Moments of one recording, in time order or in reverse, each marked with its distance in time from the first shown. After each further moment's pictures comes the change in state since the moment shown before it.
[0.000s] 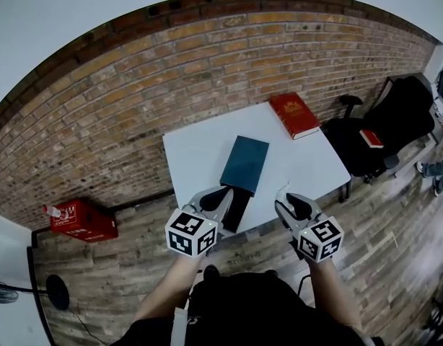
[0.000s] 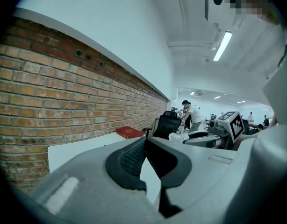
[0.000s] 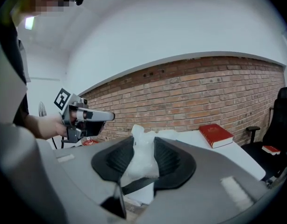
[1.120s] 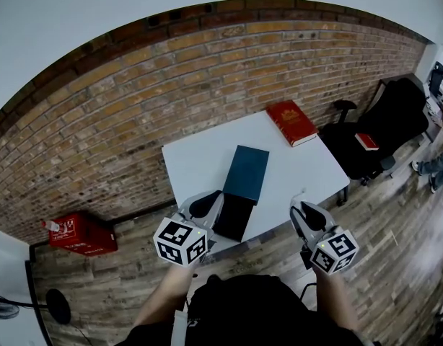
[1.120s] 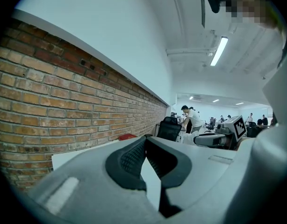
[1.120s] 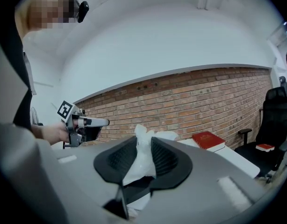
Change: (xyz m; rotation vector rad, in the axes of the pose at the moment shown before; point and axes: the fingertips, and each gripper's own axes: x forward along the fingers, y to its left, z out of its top) left arm -0.031 0.031 0.030 0.017 -0.079 -0.009; right arm -0.030 0.002 0.031 0.038 -0.147 -0.097
